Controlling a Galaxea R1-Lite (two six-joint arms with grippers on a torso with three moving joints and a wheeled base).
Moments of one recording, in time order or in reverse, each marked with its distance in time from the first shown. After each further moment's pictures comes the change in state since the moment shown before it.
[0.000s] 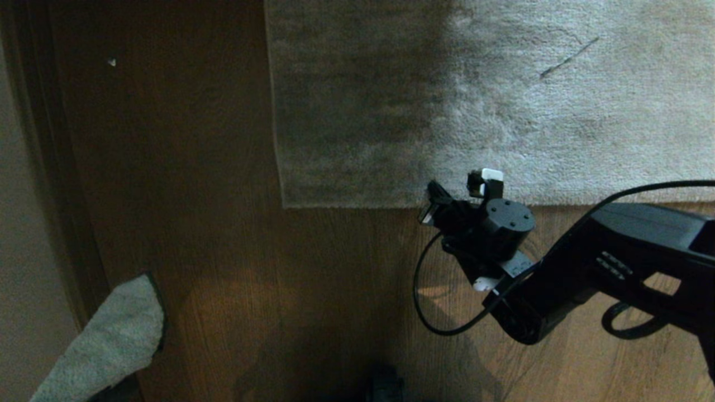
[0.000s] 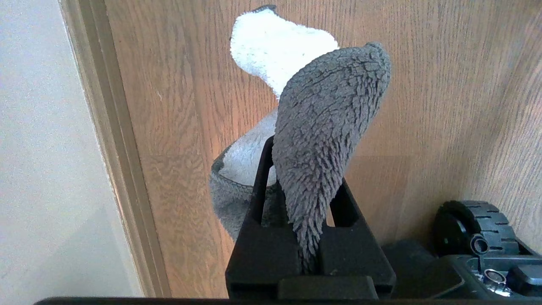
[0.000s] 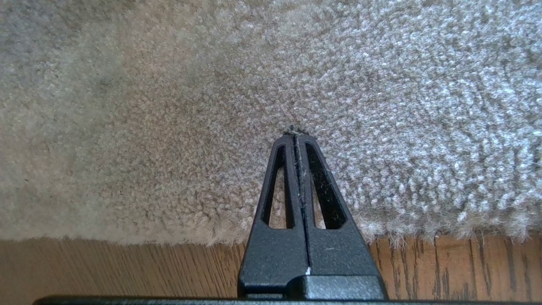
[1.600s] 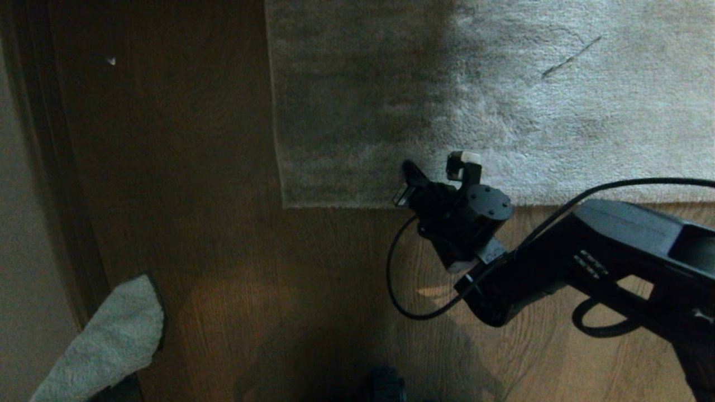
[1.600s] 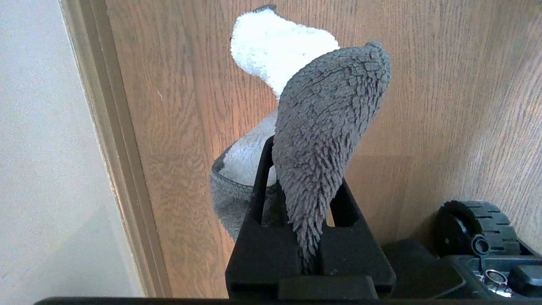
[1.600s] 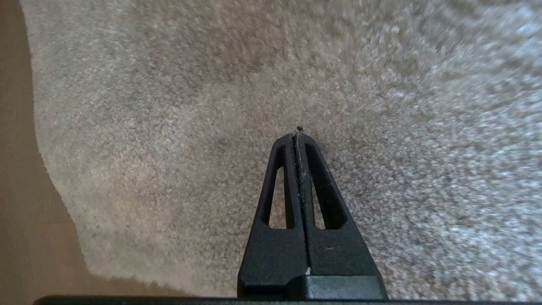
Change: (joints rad) left arm 0.000 0.000 0.000 0.000 0.000 0.000; right arm 0.059 0.042 -0.203 0.001 0.042 0.005
